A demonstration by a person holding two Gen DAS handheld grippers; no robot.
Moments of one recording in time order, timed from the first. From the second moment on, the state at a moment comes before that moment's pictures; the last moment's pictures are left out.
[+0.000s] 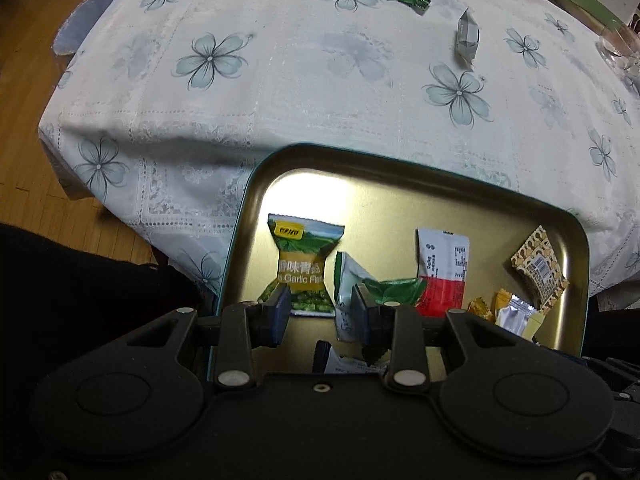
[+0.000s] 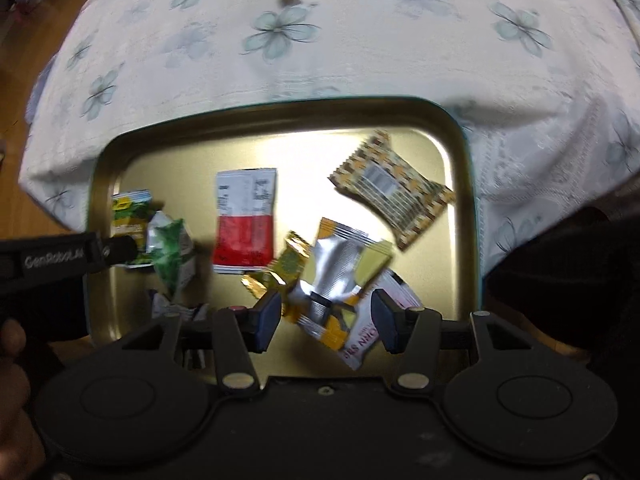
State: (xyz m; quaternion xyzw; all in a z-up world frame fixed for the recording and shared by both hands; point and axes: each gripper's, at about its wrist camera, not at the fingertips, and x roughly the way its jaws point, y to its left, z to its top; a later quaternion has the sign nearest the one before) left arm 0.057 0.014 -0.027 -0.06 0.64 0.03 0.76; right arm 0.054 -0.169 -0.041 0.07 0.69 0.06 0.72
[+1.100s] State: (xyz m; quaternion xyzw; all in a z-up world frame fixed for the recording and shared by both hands) left arm 0.262 0.039 -0.005 -0.08 0.60 0.06 0.79; right arm 0.329 -0.130 -0.042 0.01 0.59 -0.01 0.81
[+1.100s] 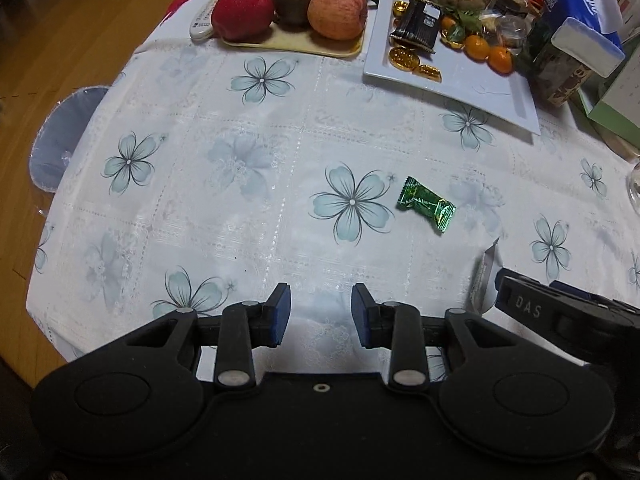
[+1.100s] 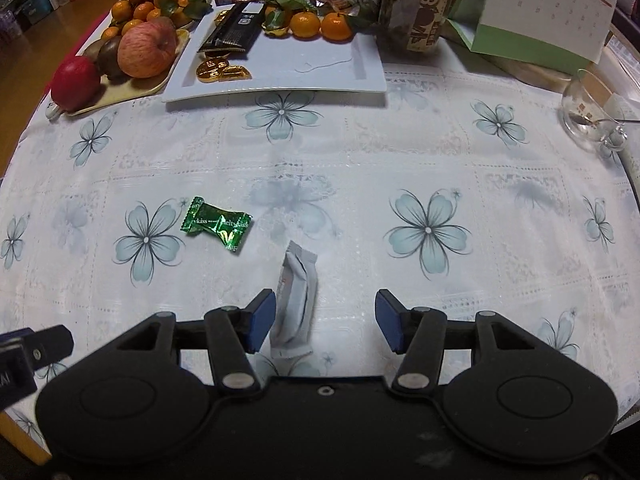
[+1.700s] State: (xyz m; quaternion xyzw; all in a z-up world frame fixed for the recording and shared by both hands) left arm 0.268 0.045 -0.004 -0.09 0.57 0.04 0.82; right arm 0.349 -0.159 -0.063 -0.01 0.59 -0.10 0.80
